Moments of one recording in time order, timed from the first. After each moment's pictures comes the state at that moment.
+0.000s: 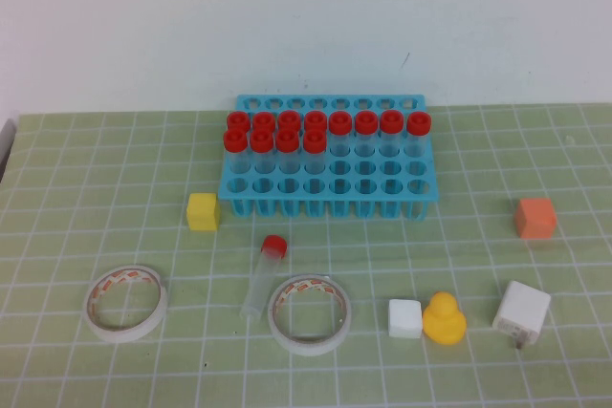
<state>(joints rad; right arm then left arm) -0.05 -0.01 0.02 0.00 0.42 -0.06 -0.02 -0.01 0.02 -0.06 0.35 0.03</state>
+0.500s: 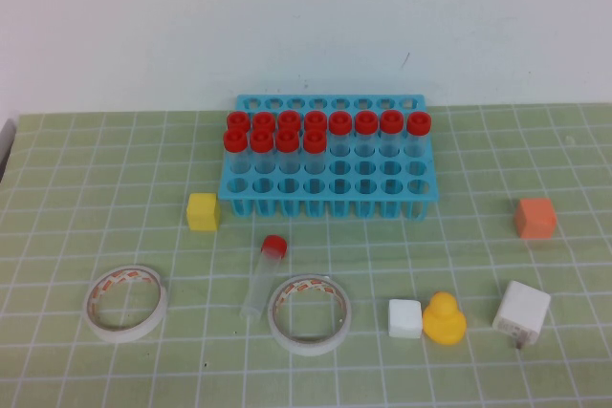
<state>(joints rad) -0.05 -0.01 0.02 0.00 0.42 -0.06 -0.02 -0.01 0.02 -0.06 0.35 0.03</state>
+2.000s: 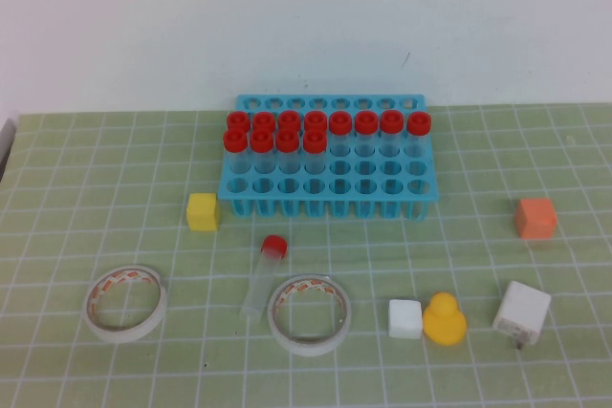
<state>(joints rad) -0.05 -0.01 0.03 0.00 -0.23 -0.17 -0.02 -0.01 0.02 -0.05 -0.36 0.05</state>
